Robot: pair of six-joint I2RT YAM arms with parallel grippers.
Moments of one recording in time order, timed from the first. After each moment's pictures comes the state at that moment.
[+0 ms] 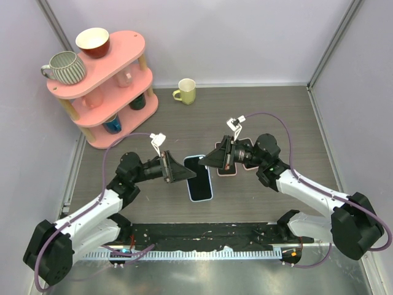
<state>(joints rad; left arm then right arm) -0.56 0.91 0.36 0.58 0.76 -1.08 0.62 1.14 0.61 0.65 -0.79 0.90</state>
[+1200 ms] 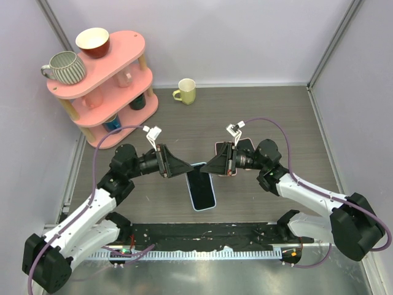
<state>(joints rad) -0.53 0.85 0.54 0.22 0.71 -0.89 0.63 1.13 0.52 0.75 -0.86 1.00</state>
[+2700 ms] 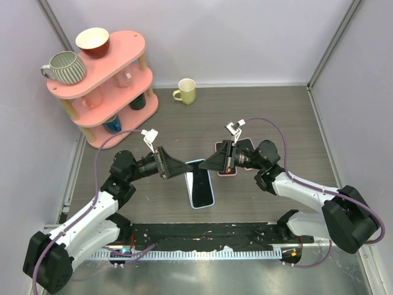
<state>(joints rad) -0.51 0.83 0.43 0.42 0.72 -1.01 0.62 1.20 0.50 0.94 -0.83 1.15</state>
